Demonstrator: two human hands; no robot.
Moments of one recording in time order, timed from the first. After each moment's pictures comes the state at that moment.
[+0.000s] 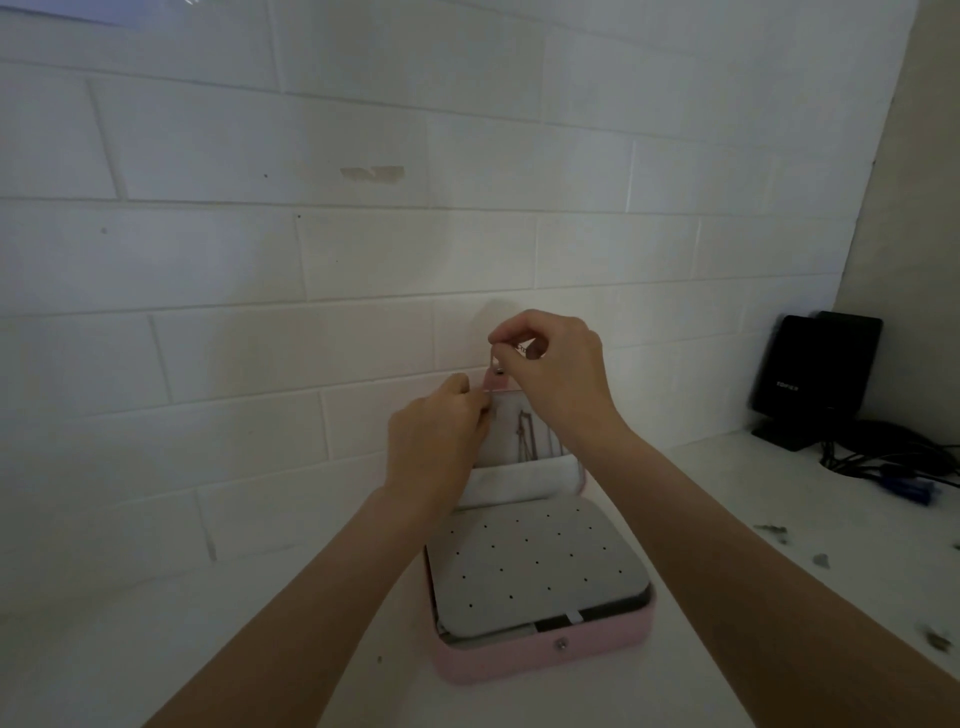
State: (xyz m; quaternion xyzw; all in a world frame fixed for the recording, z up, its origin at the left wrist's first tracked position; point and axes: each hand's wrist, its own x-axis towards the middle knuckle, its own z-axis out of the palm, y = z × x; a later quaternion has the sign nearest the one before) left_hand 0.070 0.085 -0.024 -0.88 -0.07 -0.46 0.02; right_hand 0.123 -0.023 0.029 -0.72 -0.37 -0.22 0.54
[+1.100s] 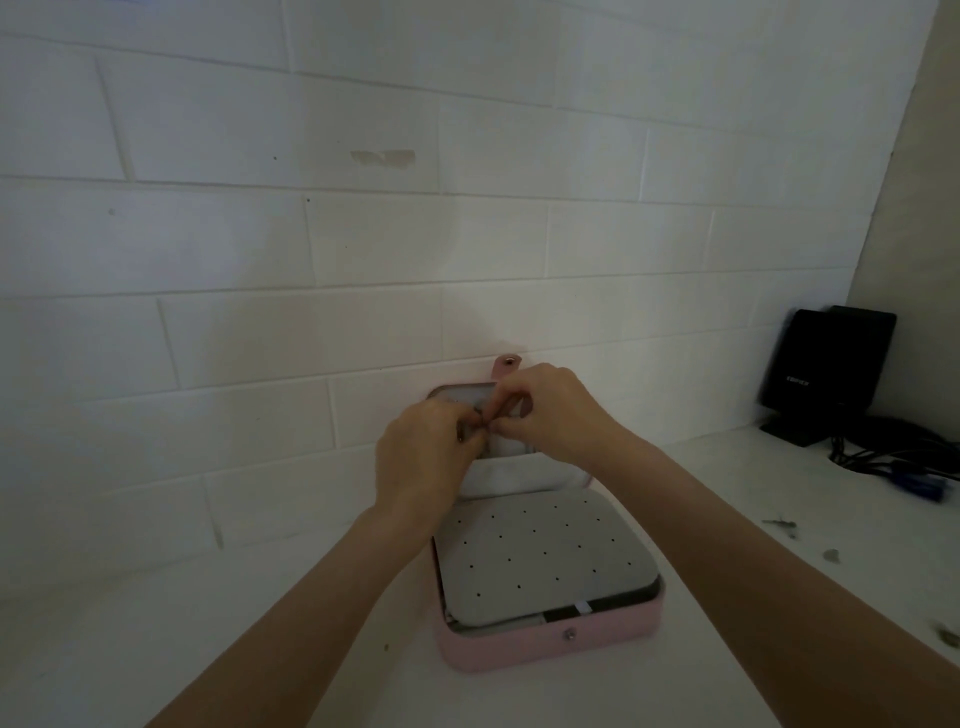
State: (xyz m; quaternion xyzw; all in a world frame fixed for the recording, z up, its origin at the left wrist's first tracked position) left_hand 0.056 0.089 -0.038 -0.90 -0.13 -0.39 -0.14; right_hand 0.132 -0.027 0.004 -0.83 -0.46 -0.09 0.31
